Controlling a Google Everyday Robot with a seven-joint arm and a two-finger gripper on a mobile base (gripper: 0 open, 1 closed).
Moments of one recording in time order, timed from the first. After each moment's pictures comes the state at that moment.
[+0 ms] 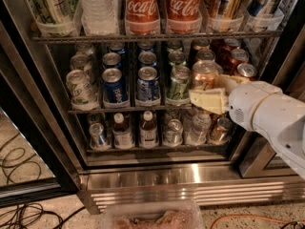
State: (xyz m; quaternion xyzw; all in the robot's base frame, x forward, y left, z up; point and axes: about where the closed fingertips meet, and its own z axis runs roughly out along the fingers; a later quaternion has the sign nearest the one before) arm 0.528 -0.169 0.914 -0.22 0.76 0.06 0.61
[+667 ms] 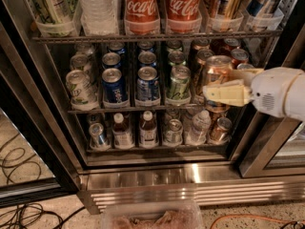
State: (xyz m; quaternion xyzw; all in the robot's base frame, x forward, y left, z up) arm 0.526 -0.187 0.927 -0.27 0.77 0.14 0.56
